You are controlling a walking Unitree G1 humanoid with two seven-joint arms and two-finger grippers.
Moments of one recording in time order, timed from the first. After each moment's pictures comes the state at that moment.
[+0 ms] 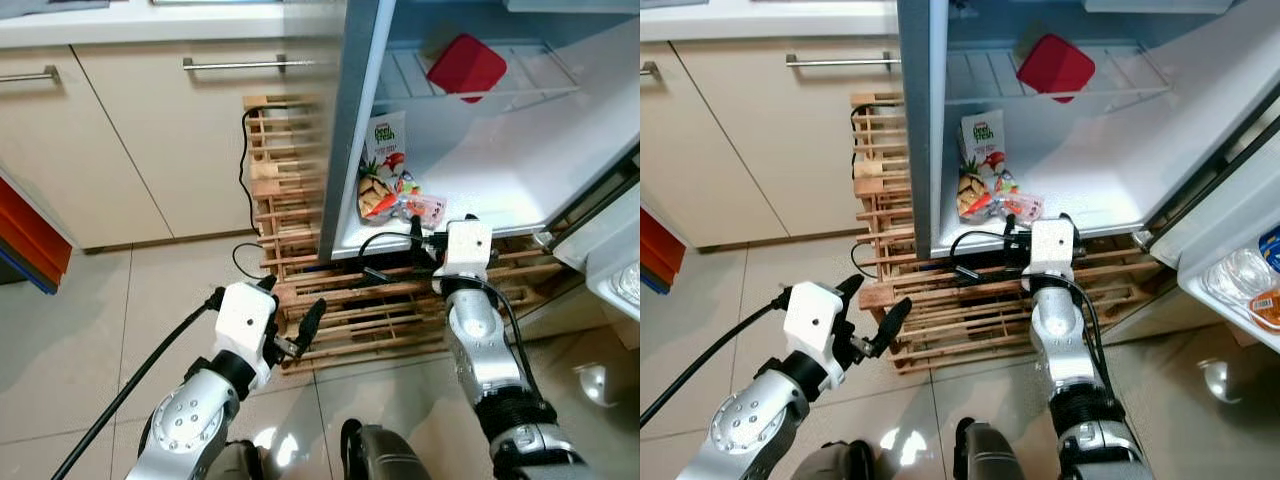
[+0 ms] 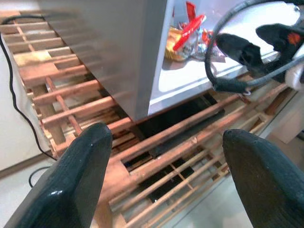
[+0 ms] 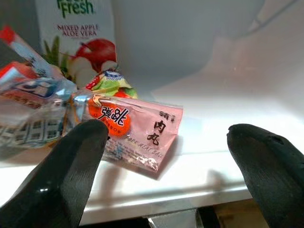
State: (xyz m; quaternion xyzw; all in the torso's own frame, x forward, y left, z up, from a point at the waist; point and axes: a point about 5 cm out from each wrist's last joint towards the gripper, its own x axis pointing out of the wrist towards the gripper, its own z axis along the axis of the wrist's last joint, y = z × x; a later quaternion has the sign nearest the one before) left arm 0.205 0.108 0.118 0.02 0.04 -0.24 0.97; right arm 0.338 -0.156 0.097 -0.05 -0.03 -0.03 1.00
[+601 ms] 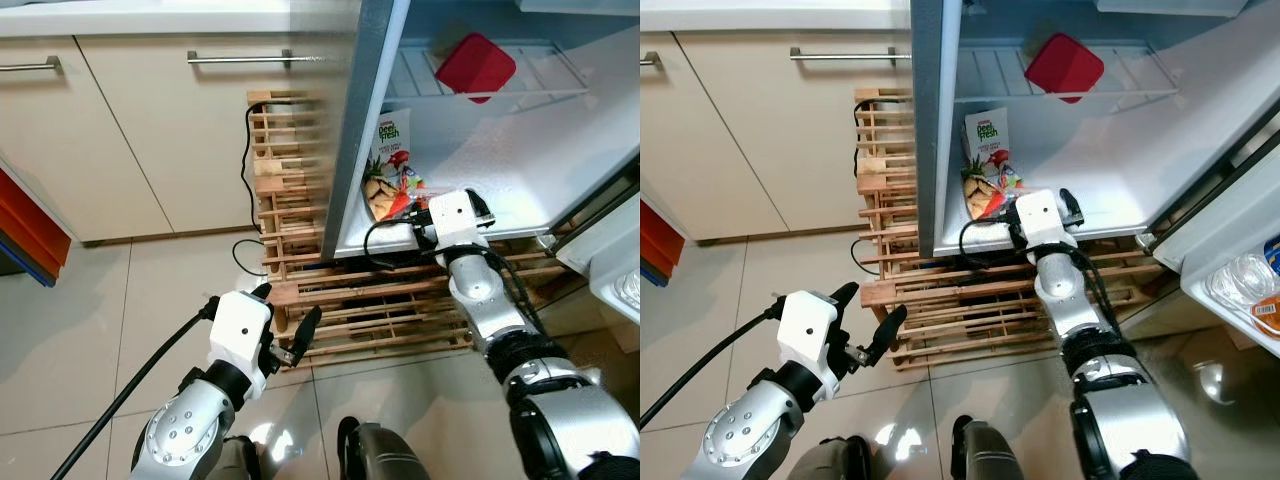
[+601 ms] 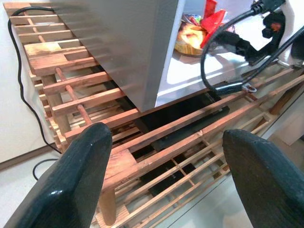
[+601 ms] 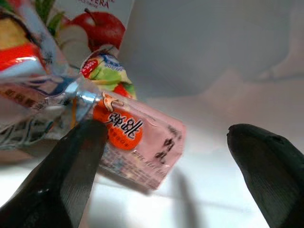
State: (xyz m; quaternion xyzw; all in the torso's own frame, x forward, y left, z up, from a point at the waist) left arm 0.200 0.111 0.118 0.02 0.05 -0.23 0.97; right arm 0.368 -0.174 0.115 -0.27 -0.03 -0.01 0.96
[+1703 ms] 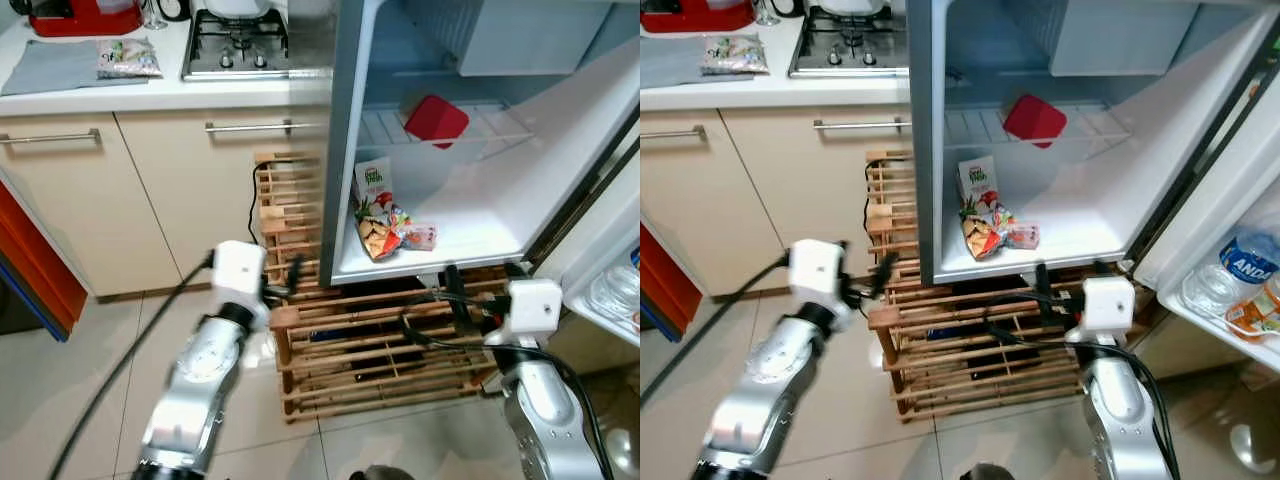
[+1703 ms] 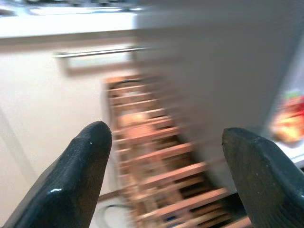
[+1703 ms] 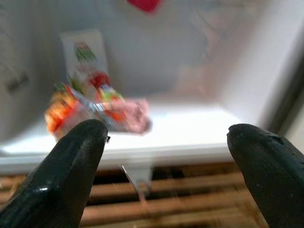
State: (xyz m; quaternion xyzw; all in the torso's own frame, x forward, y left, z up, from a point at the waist) left arm 0.269 0.145 0.107 0.03 0.02 -0.08 1.00; right arm 0.238 -0.207 0.075 -0.03 0.00 0.01 1.00
